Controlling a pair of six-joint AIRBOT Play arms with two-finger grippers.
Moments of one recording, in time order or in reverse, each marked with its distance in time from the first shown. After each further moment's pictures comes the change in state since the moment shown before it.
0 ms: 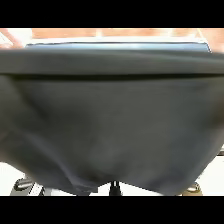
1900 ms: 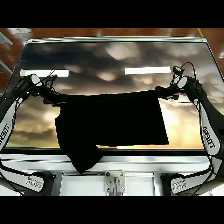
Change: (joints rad) left arm -0.196 -1.169 -0.320 0.082 0.124 -0.027; right arm 0.159 -1.067 -0.357 0.031 -0.548 0.122
